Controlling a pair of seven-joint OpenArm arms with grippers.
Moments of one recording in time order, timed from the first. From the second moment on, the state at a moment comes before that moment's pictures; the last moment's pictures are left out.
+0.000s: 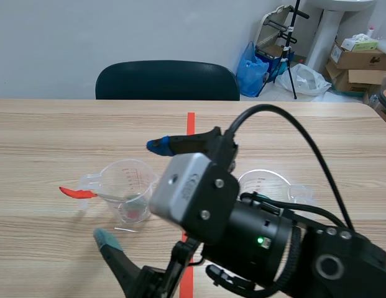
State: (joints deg) left arm 74.0 -10.8 -29.8 91.6 0.4 -18.8 -59.0; right arm -13.7 28.0 -37.3 100.9 -12.5 12.4 27.8
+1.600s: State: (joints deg) left arm 51.2 -6.1 -10.1 110.1 13.8 -13.8 -27.5; right arm -44.9 30.7 7.0 122.5 7.6 22.8 17.3
